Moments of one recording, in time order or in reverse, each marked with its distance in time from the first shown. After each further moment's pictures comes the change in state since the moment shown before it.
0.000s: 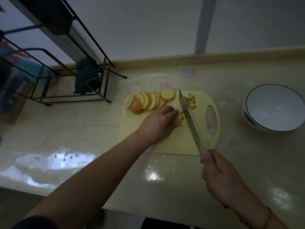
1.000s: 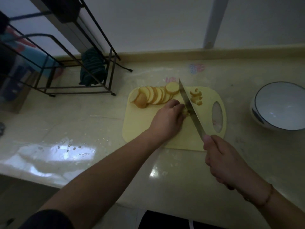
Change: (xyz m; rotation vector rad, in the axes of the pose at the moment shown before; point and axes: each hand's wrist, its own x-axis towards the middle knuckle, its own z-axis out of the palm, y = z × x) left_hand 0.005 0.018 0.018 -0.141 0.211 -0.174; right_hand 0.024 -0.011 -0.005 -0.072 -0.104 -0.022
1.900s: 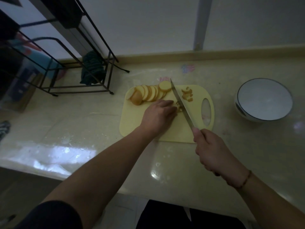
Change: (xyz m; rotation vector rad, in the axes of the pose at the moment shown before) left_hand -0.010 -0.010 0.000 0.131 0.068 0.137; right_hand -0.009 0.001 -0.006 -0.047 0.016 -0.005
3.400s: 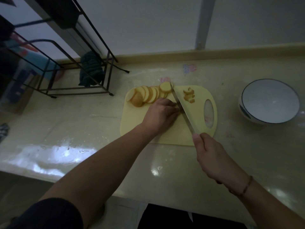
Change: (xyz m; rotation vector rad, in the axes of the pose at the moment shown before) left_hand 0.013 -0.012 0.002 -0.109 0.009 0.043; right_hand -0.005 -0.011 0.004 -0.160 -0.001 -0.066
